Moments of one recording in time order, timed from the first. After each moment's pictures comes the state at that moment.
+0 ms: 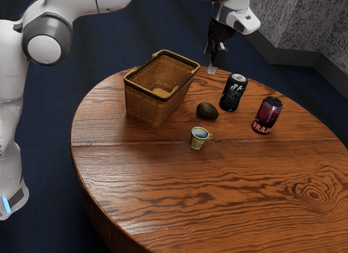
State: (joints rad) arm -0.13 0.19 0.07 -1.12 0.15 1.35 0.17
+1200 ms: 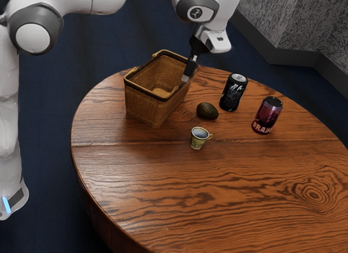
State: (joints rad) arm 0.12 0.08 -0.06 -1.49 0.23 1.53 0.54
